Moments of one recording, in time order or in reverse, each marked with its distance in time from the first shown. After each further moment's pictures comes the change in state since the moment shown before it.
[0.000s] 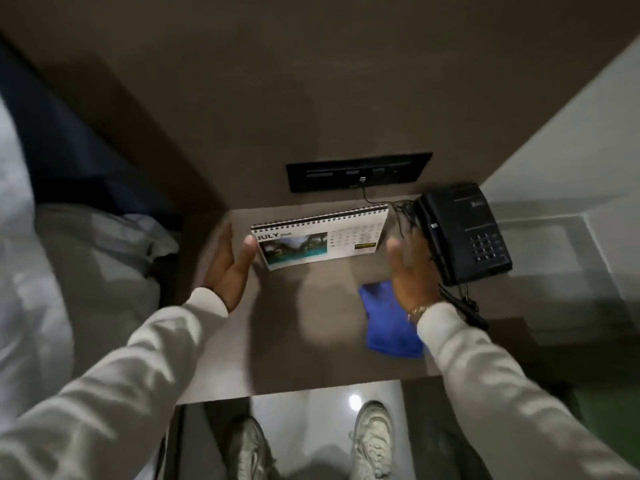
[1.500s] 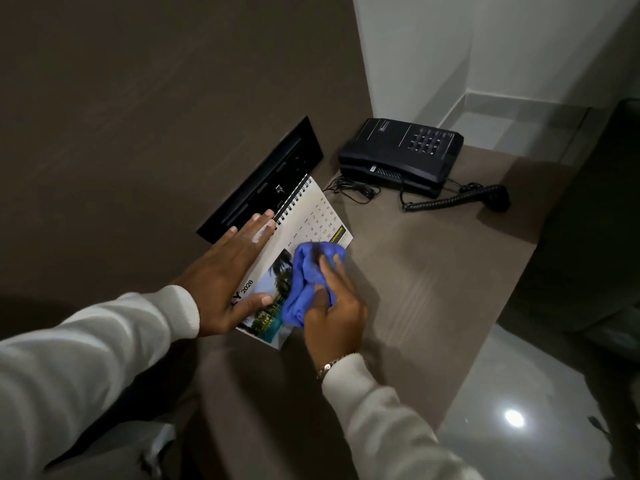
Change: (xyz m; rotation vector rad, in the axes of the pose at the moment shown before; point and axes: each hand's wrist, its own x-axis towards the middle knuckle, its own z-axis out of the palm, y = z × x) left_hand 0.123 0.055 0.018 1.191 -0.727 1.529; right_hand -0.025 -0.017 0.209 0.623 0.957 0.013
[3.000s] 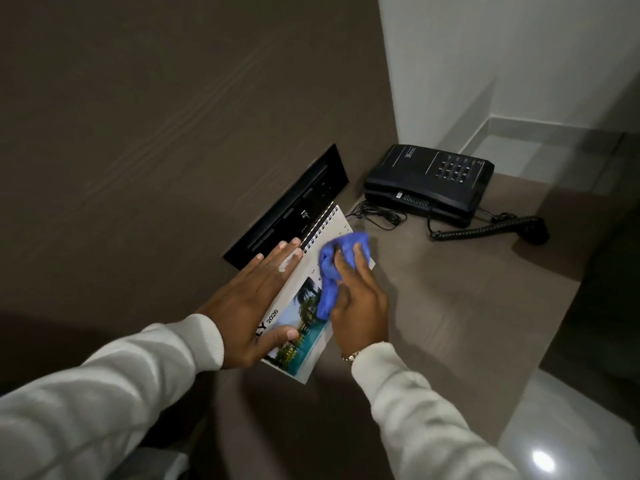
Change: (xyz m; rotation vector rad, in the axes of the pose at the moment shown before) left_hand -0.001 -0.006 0.005 -0.019 0.027 0.012; right_hand 0.052 0.005 0.010 -0.141 -0.240 -0.196
